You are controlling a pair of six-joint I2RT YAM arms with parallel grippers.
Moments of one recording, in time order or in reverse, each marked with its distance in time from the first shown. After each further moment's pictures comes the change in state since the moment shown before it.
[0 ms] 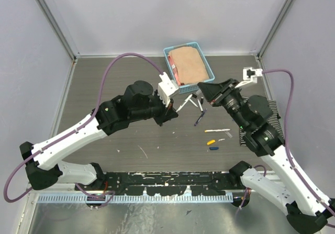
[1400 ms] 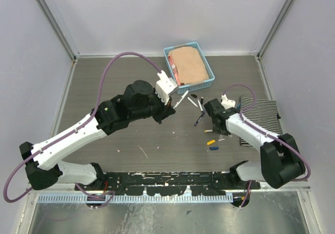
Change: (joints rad) left arm -0.001 0.000 0.007 -0.016 -0.093 0.005; right arm -0.142 0.549 -0.230 -0.624 0.470 -0.077
